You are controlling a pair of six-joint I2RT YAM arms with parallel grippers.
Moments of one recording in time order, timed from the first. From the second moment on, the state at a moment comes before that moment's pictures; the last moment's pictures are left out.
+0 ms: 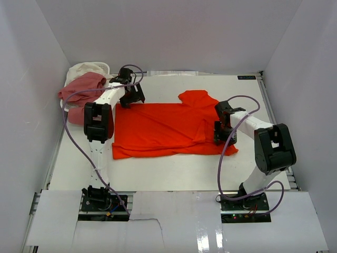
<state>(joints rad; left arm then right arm) -0.16 2.33 1.96 -0.70 0.00 -0.46 0.30 1.67 1.01 -0.74 0.17 0.34</state>
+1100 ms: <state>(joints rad) -0.13 2.39 2.09 -0.76 -0.02 -0.43 0.30 2.34 2.01 -0.79 -0.09 0.20</state>
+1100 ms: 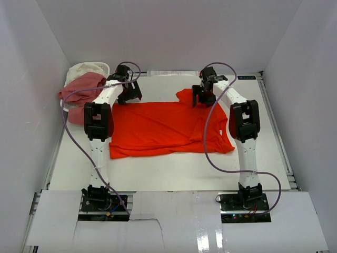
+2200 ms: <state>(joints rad) -0.13 2.50 2.30 -0.54 0.13 -0.44 0.14 2.45 2.14 -0.58 -0.24 0.22</state>
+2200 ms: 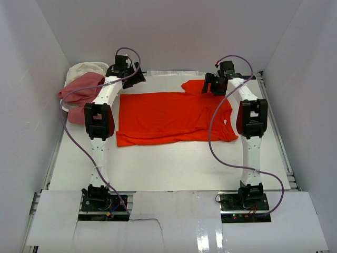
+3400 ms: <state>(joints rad) -0.07 1.51 1.14 -0.54 -0.04 -0.41 0.28 2.07 1.69 -0.67 -0.04 0.15</state>
